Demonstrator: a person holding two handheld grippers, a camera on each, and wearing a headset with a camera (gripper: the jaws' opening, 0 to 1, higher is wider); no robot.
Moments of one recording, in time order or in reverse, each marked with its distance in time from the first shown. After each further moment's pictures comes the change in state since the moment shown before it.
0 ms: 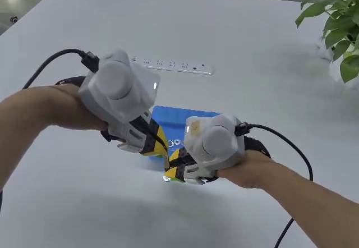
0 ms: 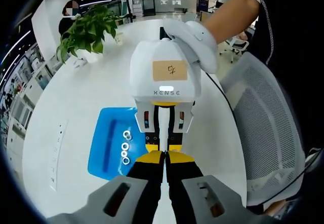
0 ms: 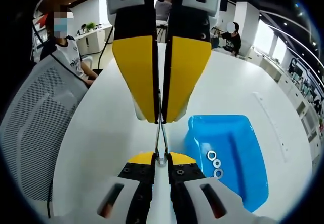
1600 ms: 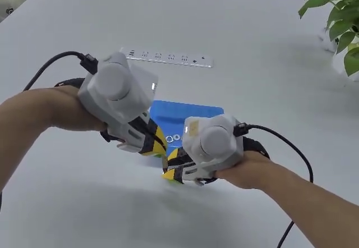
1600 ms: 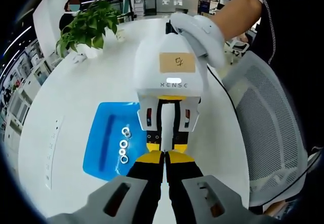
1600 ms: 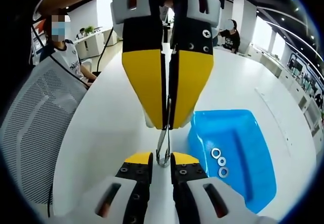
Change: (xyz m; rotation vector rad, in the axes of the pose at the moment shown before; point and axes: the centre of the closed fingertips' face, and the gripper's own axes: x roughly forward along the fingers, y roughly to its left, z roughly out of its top) left arm 0.012 0.007 -0.010 -0.025 -0.002 -0.019; right arm 0.006 0.001 -0.004 0.040 -0.015 0.011
